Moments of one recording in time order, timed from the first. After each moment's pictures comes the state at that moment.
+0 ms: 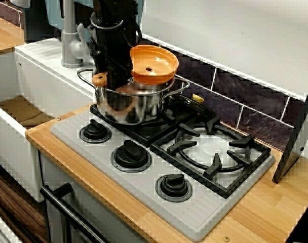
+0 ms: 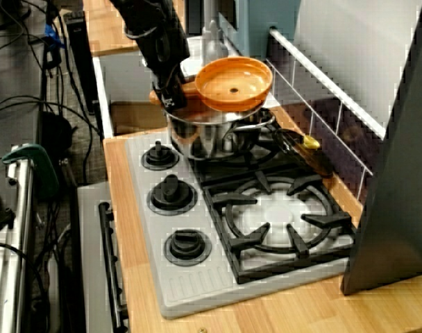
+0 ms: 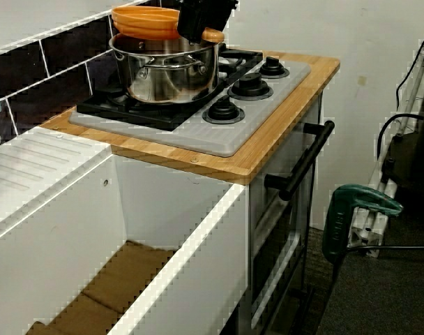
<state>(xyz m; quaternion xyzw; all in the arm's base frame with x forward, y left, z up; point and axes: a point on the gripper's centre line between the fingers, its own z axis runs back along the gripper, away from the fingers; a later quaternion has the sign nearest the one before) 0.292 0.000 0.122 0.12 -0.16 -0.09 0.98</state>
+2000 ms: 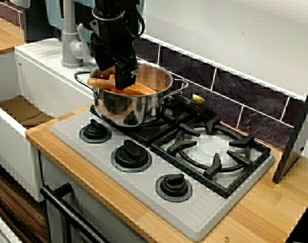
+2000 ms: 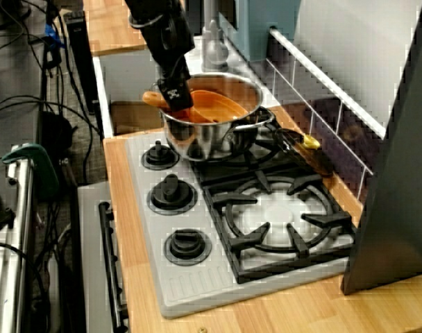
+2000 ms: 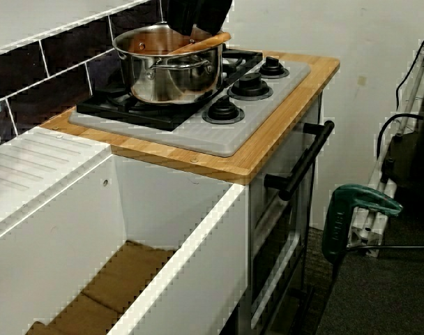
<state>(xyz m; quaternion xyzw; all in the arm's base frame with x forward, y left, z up) 0.299 -0.001 0.129 0.09 -0.16 -0.09 0.98</state>
